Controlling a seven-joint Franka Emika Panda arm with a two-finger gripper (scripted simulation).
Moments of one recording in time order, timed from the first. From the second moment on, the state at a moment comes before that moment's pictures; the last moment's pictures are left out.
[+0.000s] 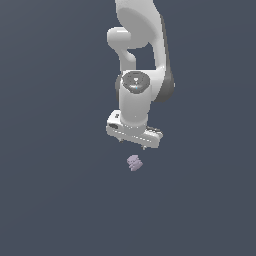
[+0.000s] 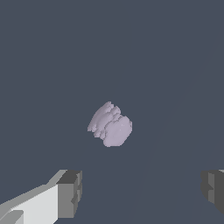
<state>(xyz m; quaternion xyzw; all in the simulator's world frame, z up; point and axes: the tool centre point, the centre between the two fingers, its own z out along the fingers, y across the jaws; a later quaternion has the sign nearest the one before) 0.021 0.018 0.148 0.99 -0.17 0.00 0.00</state>
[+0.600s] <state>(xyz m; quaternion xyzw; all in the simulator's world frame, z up) 0.036 0.024 0.117 0.95 -0.32 0.00 0.00</state>
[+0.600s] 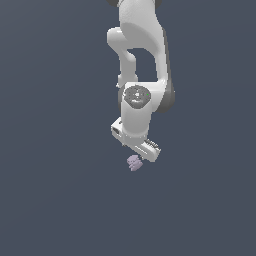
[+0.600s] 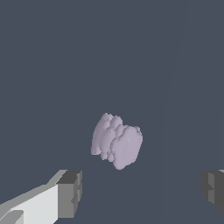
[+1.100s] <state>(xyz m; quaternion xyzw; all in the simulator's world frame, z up) 0.045 0.027 0.095 0.90 -0.43 0.00 0.00</state>
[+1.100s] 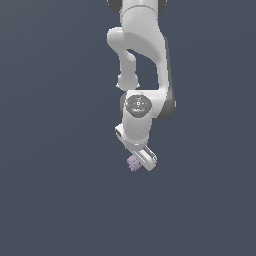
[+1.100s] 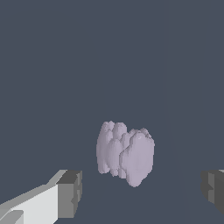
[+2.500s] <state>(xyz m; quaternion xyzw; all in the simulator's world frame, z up) 0.048 0.029 0.036 0.88 -0.47 0.00 0.00</state>
